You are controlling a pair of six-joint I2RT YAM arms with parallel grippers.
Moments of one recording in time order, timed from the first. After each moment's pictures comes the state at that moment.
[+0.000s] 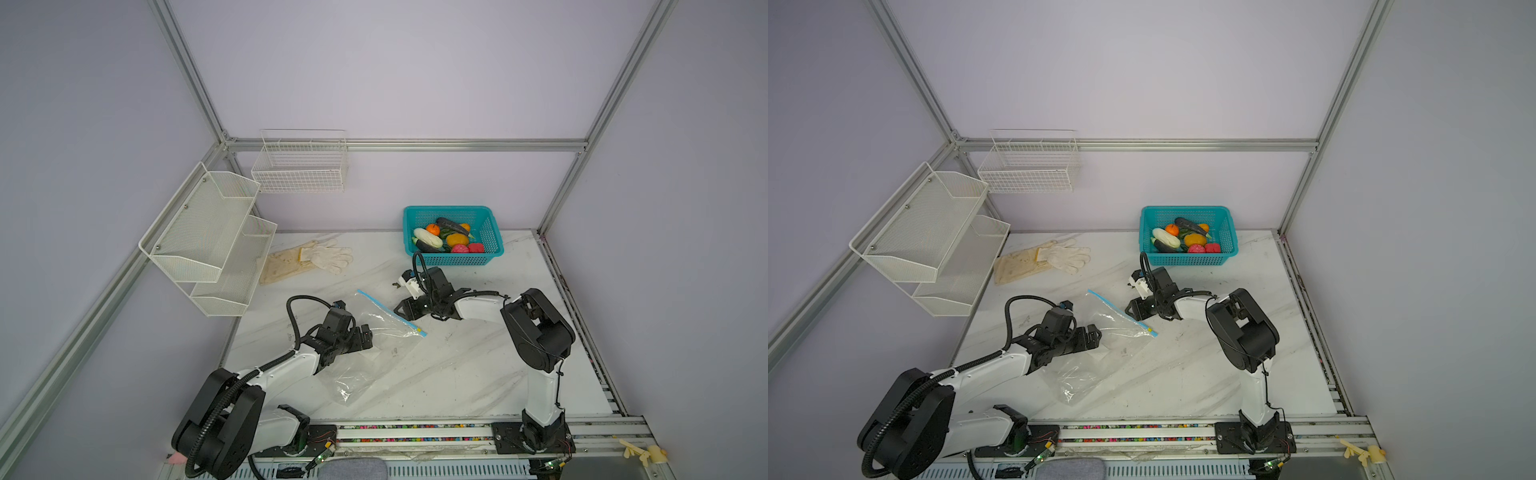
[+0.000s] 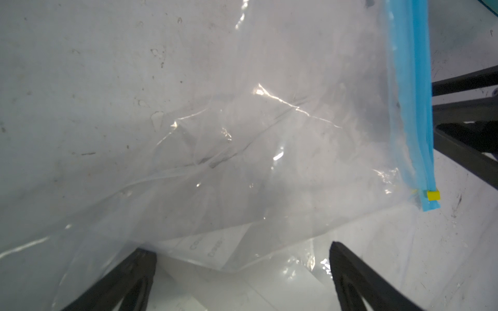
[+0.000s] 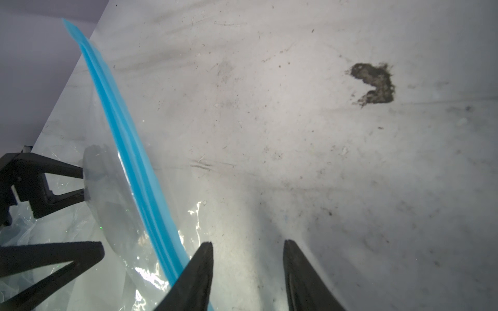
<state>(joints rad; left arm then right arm) -0.44 1.26 0.49 -0.15 0.01 -0.62 0.61 1.95 1.15 -0.01 -0.45 0.21</state>
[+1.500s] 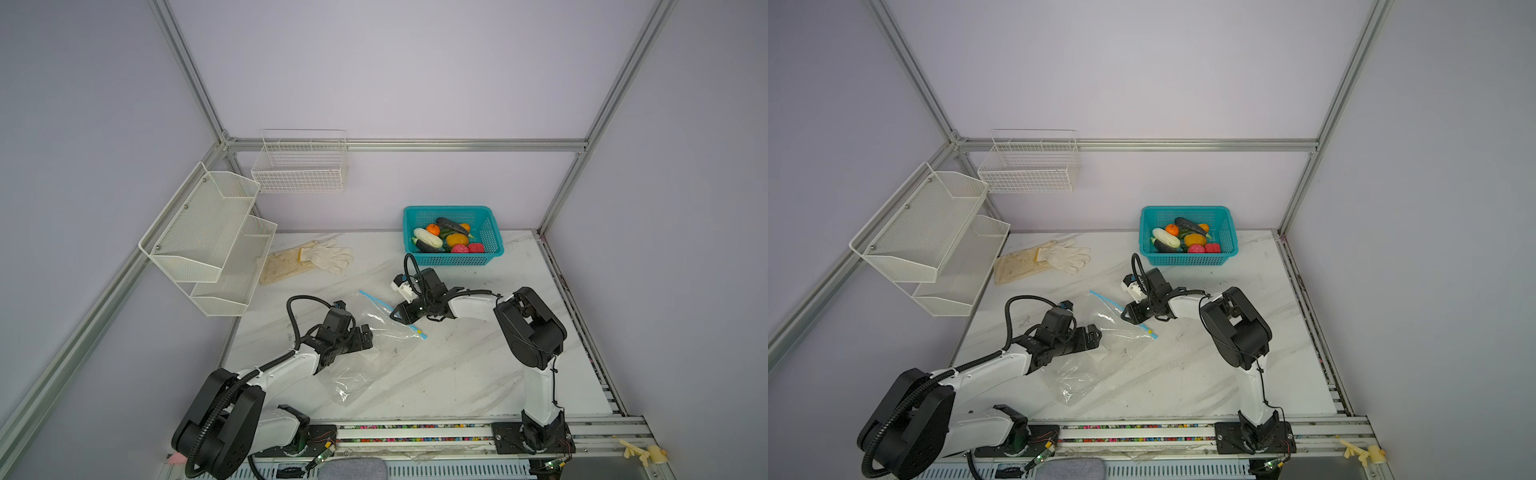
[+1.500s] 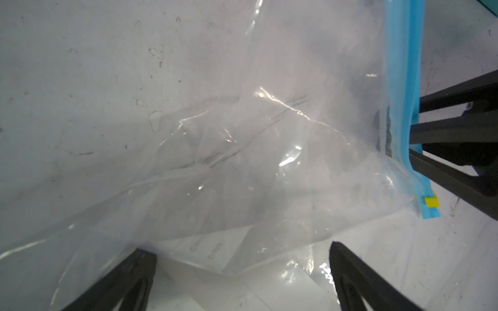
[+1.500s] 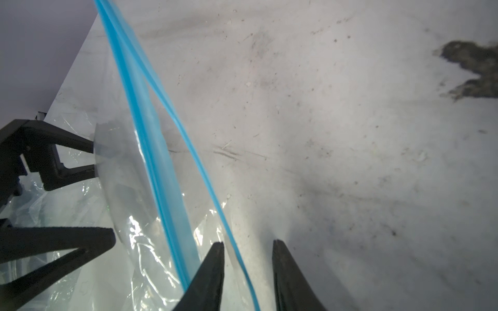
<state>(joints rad) -0.44 1.26 0.49 -0.15 0.02 -0.62 0.65 2.02 1.22 -0.08 -0.52 0.14</state>
